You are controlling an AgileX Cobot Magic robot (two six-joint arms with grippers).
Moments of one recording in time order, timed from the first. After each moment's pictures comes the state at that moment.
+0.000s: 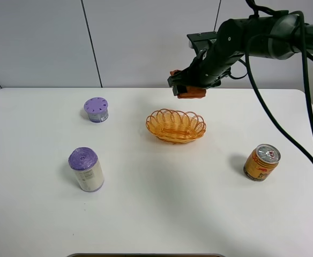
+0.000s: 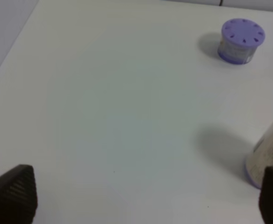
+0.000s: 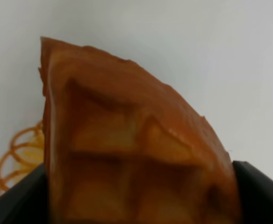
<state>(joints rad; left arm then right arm) -0.01 -0.01 -0.51 0.05 1.06 -0.07 0.40 1.97 -1.50 0.10 0.59 -0.04</state>
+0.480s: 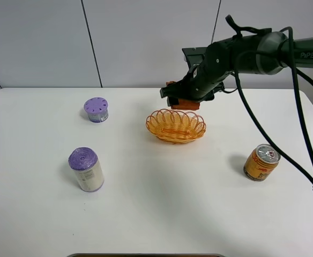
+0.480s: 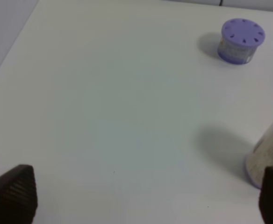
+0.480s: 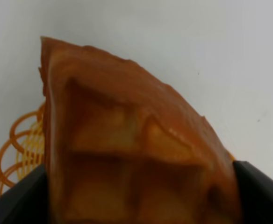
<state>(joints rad) -0.01 -0.01 -0.51 0.05 1.06 -0.07 0.46 1.97 -1.38 -0.01 0.48 0.19</state>
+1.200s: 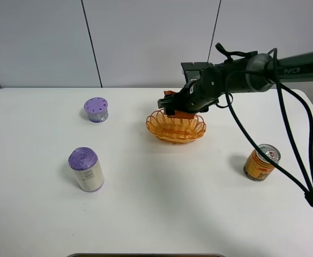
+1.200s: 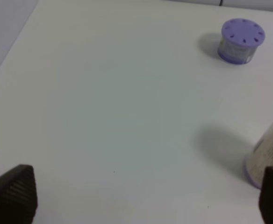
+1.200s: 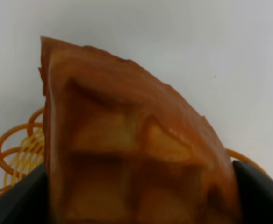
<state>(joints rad) -0.01 -0.01 -0.51 0.05 1.06 -0.07 0.46 2.03 -1.29 -0.01 0.27 0.24</state>
